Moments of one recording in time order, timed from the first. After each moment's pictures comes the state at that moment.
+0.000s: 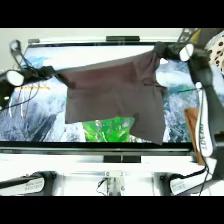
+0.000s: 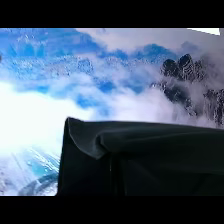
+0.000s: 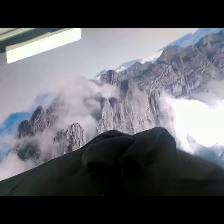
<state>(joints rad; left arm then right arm) 0.00 -1.39 1.29 1.25 -0.59 -1.65 0.07 -1.70 1.81 -1.37 0.75 1.83</state>
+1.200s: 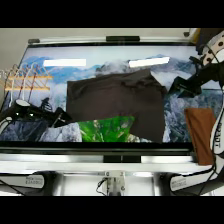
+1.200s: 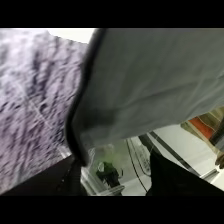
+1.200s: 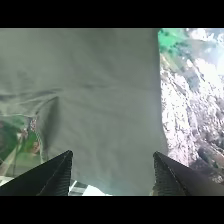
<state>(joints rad) 0.24 -1.56 0.91 0.78 -1.20 -1.33 -0.21 -1.67 1.77 -1.23 1.67 1.51</state>
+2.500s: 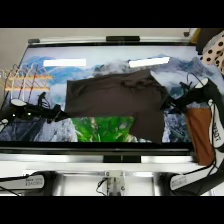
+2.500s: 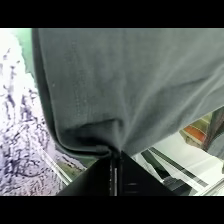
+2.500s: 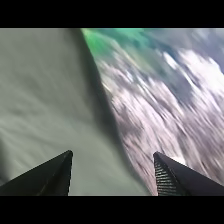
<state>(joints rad) 0.24 -1.46 0.89 0.70 -1.17 -1.20 -0.27 -1.75 1.39 -1.14 1.36 1.42</state>
